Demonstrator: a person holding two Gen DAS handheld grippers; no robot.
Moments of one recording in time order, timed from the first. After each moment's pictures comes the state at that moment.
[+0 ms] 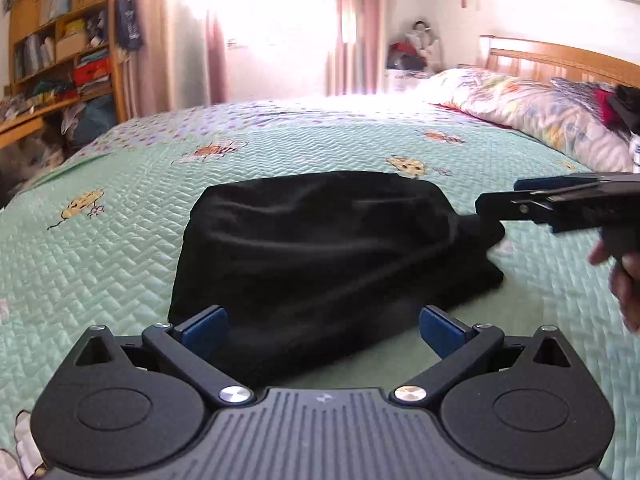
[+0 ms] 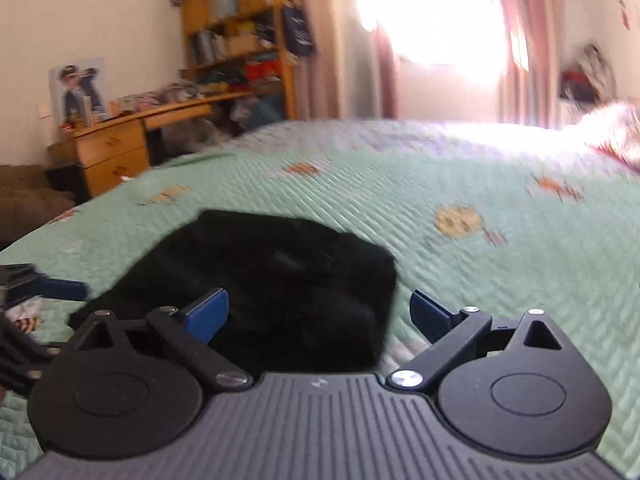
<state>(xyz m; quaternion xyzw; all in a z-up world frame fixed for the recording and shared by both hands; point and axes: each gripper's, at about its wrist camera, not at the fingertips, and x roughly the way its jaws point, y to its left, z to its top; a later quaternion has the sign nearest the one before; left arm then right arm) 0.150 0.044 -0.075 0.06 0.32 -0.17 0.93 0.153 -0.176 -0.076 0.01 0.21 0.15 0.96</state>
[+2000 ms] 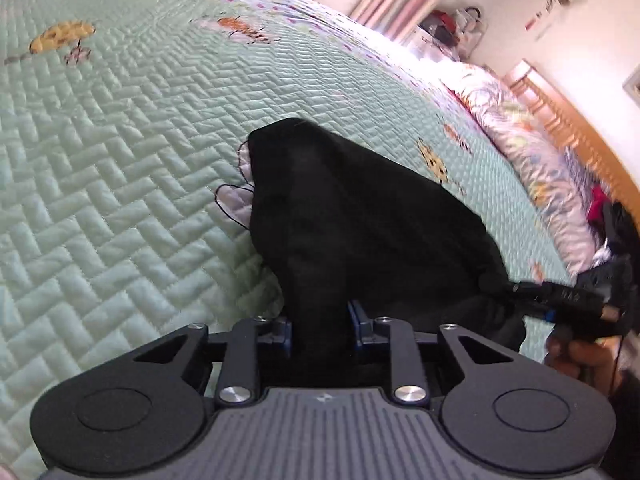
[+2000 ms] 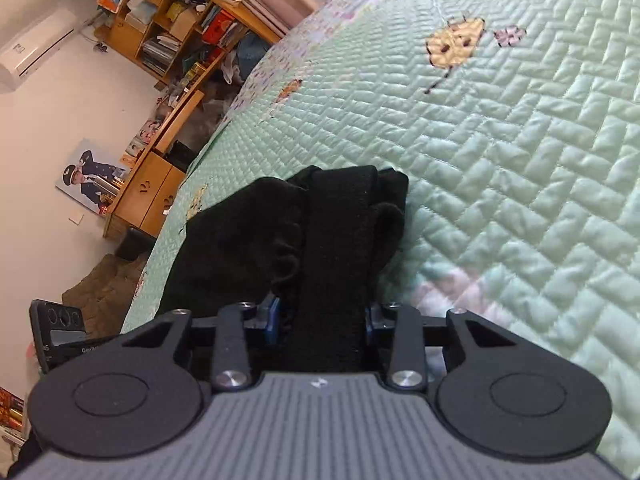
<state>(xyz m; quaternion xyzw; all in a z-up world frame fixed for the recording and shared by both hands) 0.253 0.118 -0.077 -0.14 0.45 -0.25 0.85 0.216 -0.243 -0.126 0.32 0.39 0.21 0.84</state>
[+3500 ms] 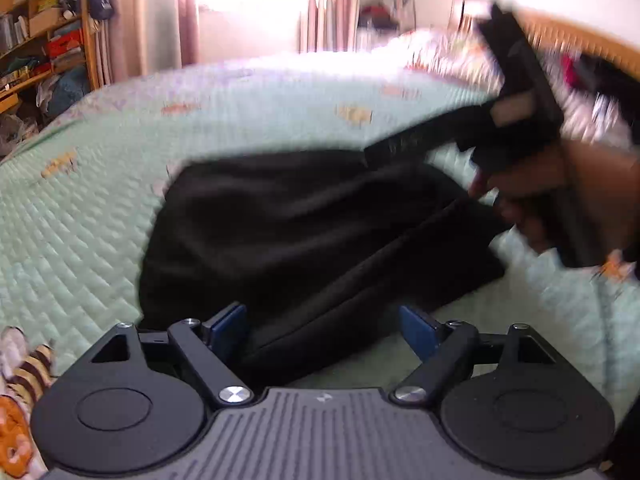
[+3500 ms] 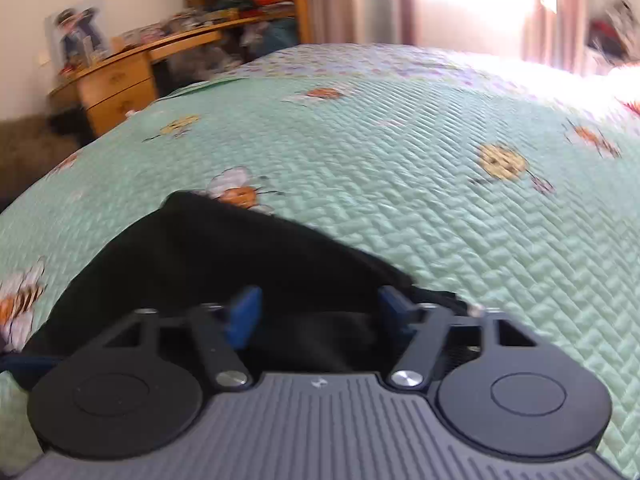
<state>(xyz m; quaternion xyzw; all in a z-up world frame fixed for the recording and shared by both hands) 0.051 0.053 -0.057 0.05 0.31 -0.23 0.92 0.182 -0.164 -0.076 0.04 0.34 0.15 0.93</state>
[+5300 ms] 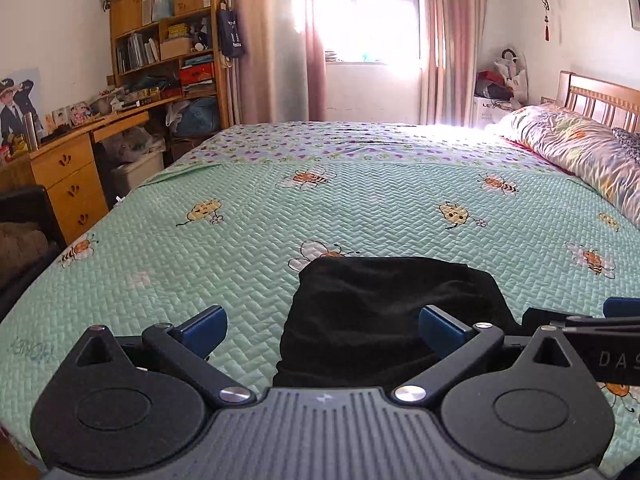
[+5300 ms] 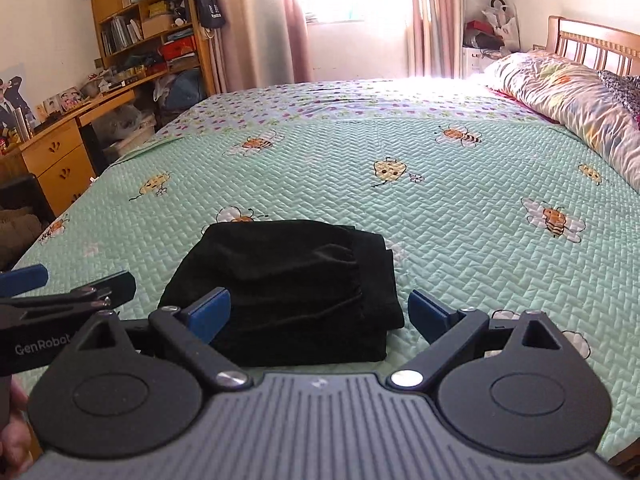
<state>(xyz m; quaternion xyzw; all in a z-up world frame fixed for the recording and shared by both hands) -0.016 0.056 0.062 0.03 0.28 -0.03 0.96 0.000 -0.106 0.025 0.07 0.31 -0.02 0.95</state>
